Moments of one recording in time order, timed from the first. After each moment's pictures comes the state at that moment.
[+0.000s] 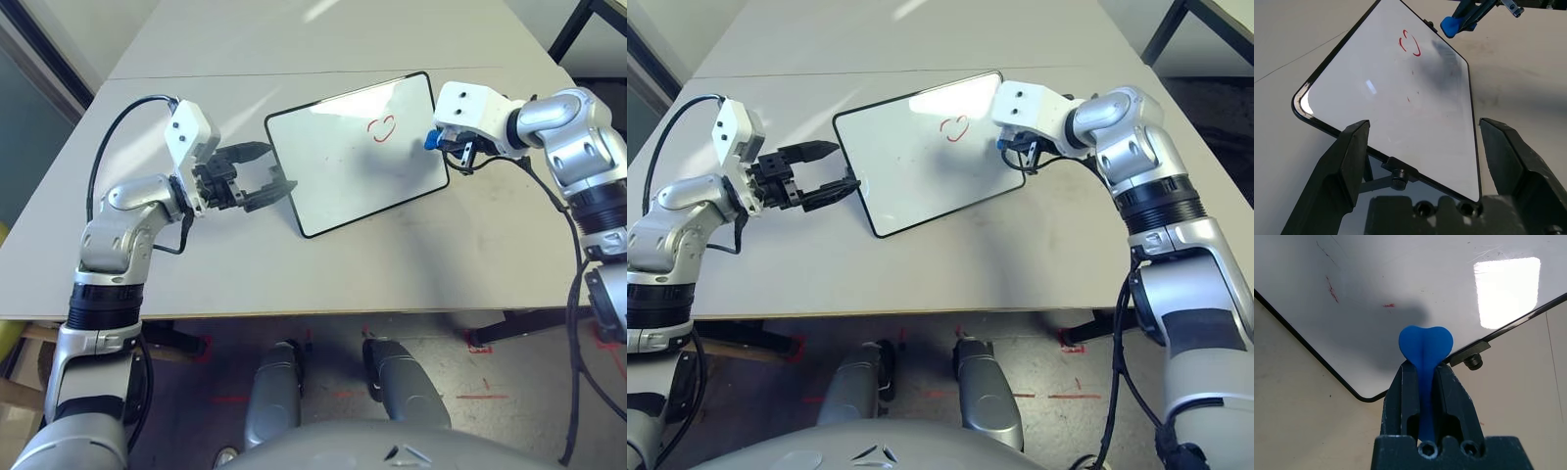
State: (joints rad) left arm -0.48 0.64 0.08 -0.07 -0.45 0.47 -0.98; right arm -0.97 -0.69 0.29 0.44 -0.28 0.30 1.09
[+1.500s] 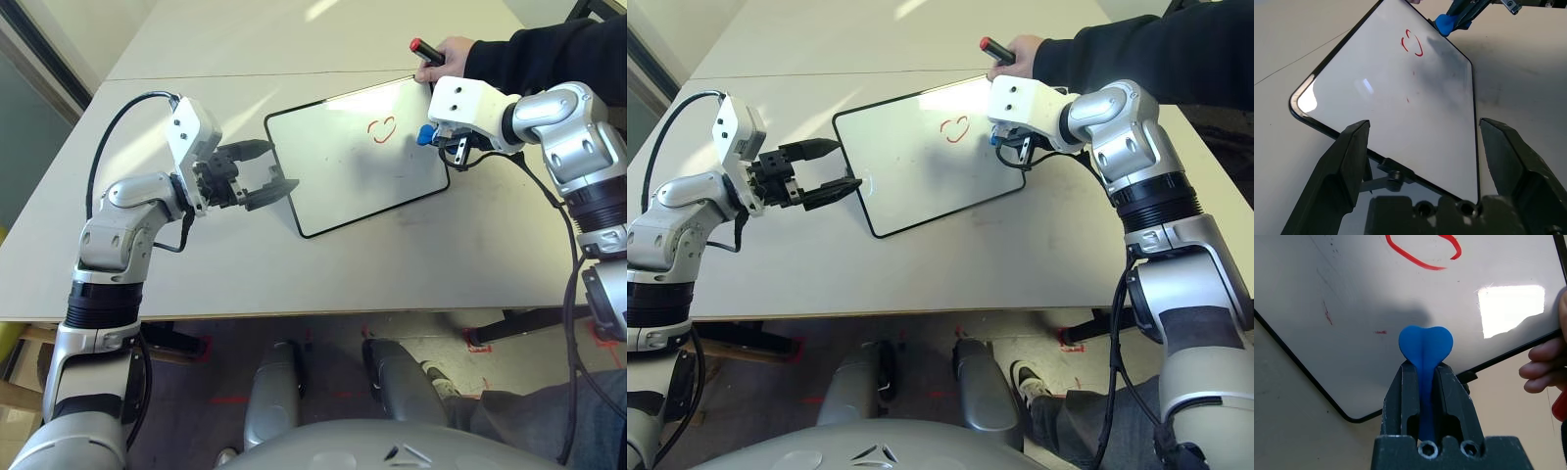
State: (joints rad) left arm -0.50 0.65 0.07 -0.05 -0.44 0.46 -0.99; right arm -0.99 -0.68 0.29 0.43 -0.28 0.28 1.09
